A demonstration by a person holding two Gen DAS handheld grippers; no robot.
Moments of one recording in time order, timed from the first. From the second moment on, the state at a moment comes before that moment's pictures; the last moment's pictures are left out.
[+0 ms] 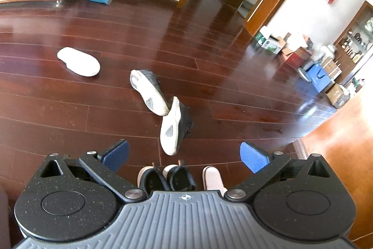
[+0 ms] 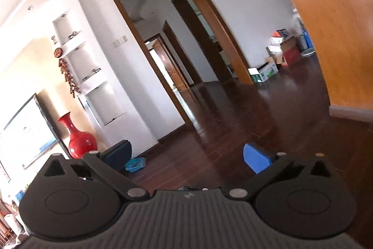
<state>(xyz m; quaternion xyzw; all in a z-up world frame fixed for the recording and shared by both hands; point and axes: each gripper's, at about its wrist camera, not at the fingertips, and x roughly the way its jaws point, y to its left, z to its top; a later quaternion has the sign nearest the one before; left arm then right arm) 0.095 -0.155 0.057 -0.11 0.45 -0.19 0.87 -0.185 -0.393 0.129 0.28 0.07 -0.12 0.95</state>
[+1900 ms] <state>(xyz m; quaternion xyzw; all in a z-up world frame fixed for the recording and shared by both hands) 0.487 -0.227 -0.262 -0.11 0.48 0.02 0.87 0.039 -0.547 -0.095 0.47 0.33 -0.05 0.81</state>
